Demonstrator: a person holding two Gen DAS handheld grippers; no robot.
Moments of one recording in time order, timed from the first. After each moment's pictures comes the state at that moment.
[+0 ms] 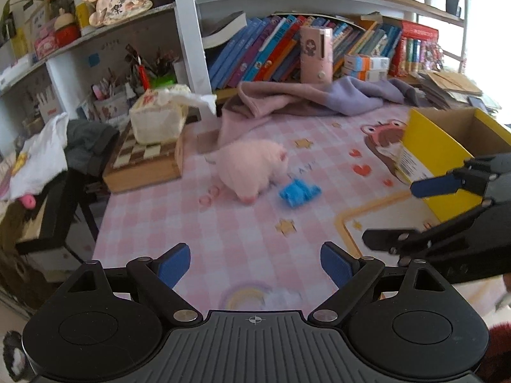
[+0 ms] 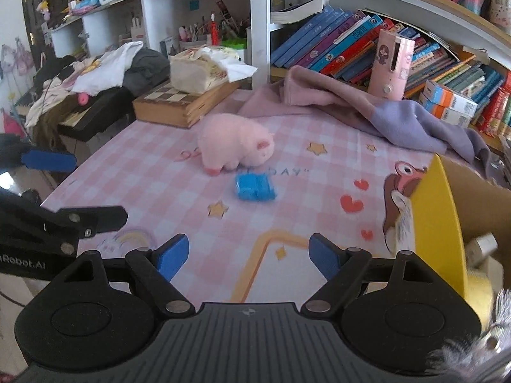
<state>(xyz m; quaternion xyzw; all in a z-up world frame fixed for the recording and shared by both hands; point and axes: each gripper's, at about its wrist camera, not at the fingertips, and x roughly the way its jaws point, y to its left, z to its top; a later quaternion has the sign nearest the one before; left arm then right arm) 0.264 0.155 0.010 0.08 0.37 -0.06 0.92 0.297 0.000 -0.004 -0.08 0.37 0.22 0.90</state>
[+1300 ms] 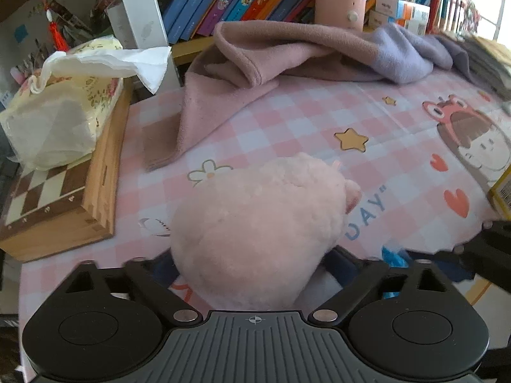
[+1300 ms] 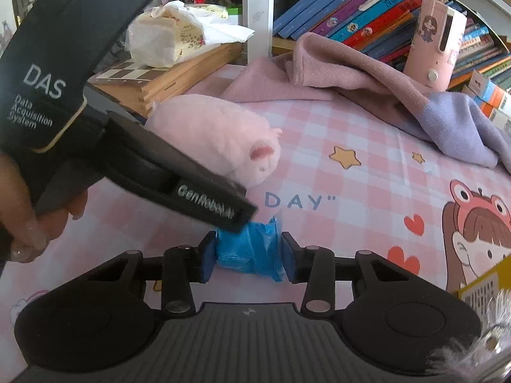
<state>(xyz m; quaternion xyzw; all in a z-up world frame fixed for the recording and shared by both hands) 0.468 0.151 -0.086 0.08 0.46 -0.11 0.88 0.419 0.051 -0.078 -0.09 0.39 0.22 0.89</state>
